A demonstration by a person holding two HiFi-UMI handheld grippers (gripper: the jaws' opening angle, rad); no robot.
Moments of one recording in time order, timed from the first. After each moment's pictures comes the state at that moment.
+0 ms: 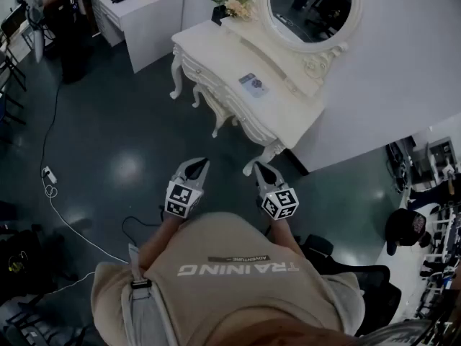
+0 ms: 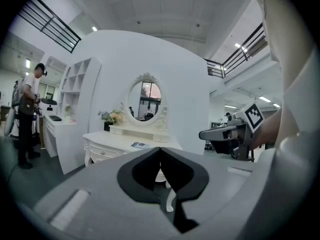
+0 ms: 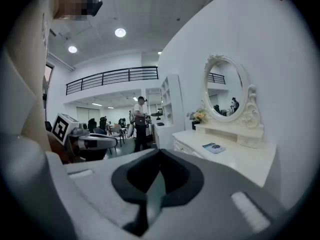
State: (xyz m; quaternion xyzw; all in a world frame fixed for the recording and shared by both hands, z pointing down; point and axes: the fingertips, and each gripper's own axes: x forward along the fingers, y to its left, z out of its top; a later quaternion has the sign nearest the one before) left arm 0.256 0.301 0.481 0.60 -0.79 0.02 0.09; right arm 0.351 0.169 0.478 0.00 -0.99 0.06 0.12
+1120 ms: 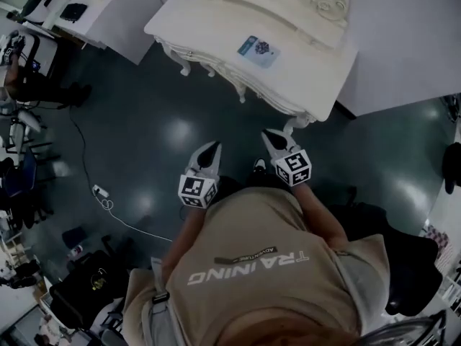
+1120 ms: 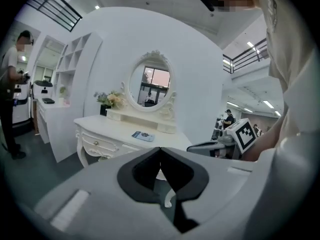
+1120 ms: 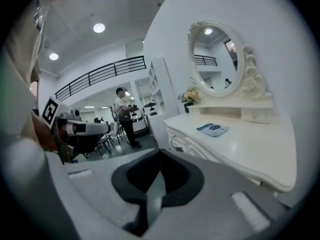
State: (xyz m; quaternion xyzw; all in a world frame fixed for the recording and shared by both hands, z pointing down) left arm 0.118 0.185 0.520 0.60 -0.78 0.02 0.18; right arm 0.189 0.064 0.574 0.00 -0.97 0.12 0.19
